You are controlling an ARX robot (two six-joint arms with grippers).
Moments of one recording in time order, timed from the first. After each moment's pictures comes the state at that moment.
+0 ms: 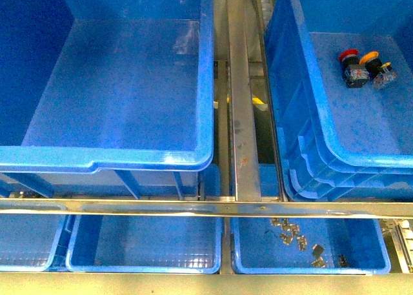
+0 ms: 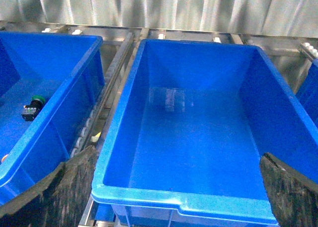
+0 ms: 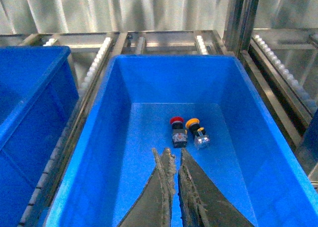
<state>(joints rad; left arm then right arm) 0.00 0.01 0.02 0.00 0.00 -0.01 0.00 0.54 0.02 0.53 0.00 0.01</state>
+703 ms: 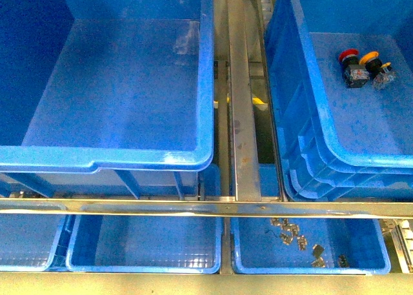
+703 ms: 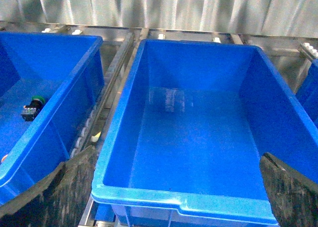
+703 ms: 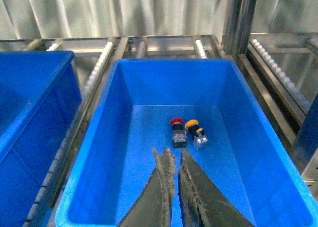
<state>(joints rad) 0.00 0.01 0.02 0.00 0.00 -0.01 0.00 0.25 0.02 0.25 0.00 0.01</state>
